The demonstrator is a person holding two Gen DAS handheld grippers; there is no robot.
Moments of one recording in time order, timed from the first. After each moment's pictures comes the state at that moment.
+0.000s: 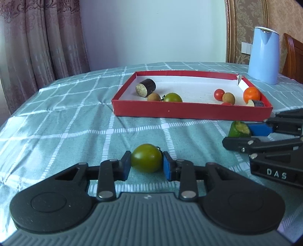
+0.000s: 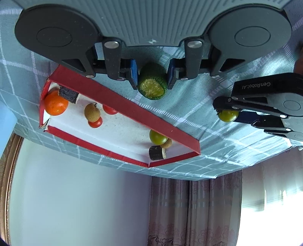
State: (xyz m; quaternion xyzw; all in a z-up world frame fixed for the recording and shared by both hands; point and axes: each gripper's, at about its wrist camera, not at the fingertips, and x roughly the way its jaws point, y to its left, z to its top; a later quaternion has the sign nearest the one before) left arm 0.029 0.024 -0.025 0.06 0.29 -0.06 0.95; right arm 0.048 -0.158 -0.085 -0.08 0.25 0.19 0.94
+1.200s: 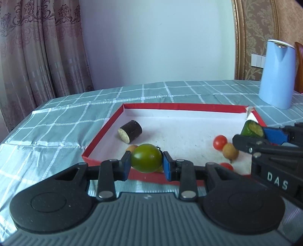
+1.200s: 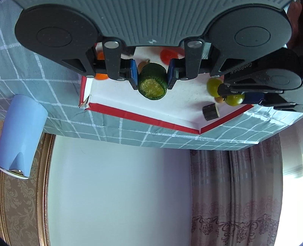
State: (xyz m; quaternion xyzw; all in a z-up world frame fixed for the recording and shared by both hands) left arm 0.120 -0.041 0.006 0.06 0.26 -0.03 0.96; right arm 0.106 -0.198 -0.048 -0.02 0.22 0.09 0.97
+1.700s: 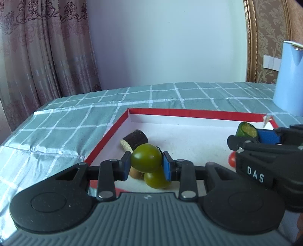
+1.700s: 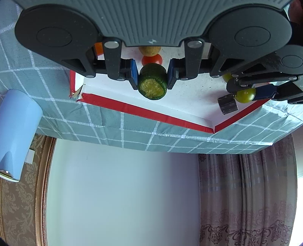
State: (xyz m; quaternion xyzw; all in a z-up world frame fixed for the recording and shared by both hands) left arm 0.159 -0.044 0.004 0.06 0.27 0.01 0.96; right arm 0.166 -0.188 -0.054 -0.02 0.25 0.07 0.97
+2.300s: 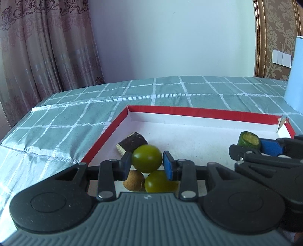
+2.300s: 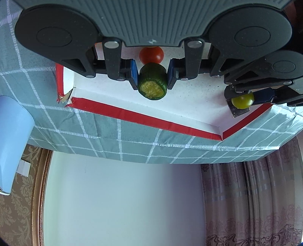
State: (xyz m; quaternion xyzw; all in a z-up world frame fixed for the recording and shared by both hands) left arm 0.194 -0.048 -0.003 0.06 0.29 0.02 0.96; right arm 0.197 -0.188 -0.063 -0.01 0.29 0.07 0.96
